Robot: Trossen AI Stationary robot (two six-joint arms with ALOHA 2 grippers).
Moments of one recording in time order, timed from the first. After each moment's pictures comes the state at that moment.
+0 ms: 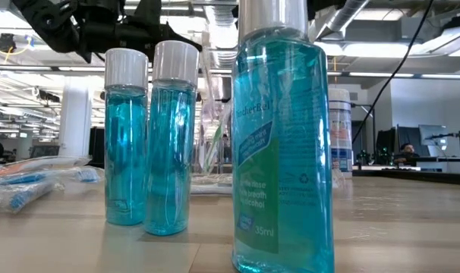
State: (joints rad) left arm 0.31 1.17 0.46 0.77 0.03 -0.11; right arm 0.27 1.49 0.94 0.23 0.37 0.12
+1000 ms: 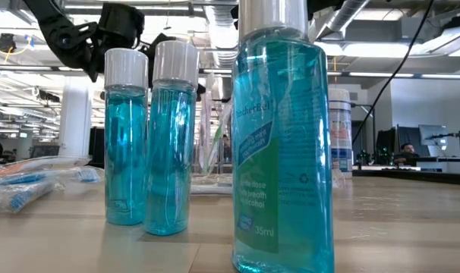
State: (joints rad) left arm 0.35 1.37 0.46 0.77 -0.08 -0.12; right arm 0.25 1.49 0.94 0.23 0.37 0.12
